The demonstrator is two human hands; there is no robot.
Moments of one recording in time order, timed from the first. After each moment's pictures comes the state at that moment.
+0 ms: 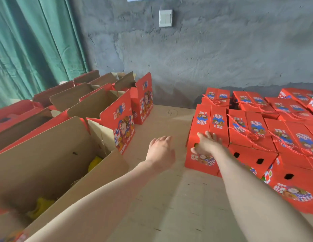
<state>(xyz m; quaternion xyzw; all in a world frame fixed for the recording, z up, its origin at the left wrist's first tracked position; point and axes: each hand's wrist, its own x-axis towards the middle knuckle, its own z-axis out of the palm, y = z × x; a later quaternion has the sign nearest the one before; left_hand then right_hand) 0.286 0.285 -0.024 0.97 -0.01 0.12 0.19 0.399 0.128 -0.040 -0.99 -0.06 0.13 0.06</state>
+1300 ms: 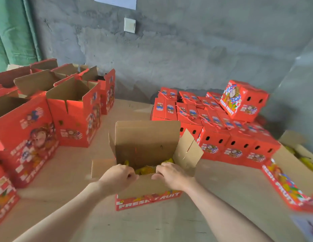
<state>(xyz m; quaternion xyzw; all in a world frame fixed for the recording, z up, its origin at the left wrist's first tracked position) 0.064 0.328 -0.050 0.97 -0.13 -0.04 0.21 0.106 0.107 -0.052 -0.96 -0.26 0.09 0.05</state>
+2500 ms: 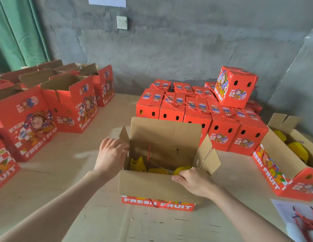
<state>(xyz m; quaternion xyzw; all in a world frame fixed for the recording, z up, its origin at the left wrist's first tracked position) 0.005 0.192 -0.046 0.95 -0.08 0.28 0.15 0.021 -0.105 -0.064 -0.96 -0.26 0.04 0.07</state>
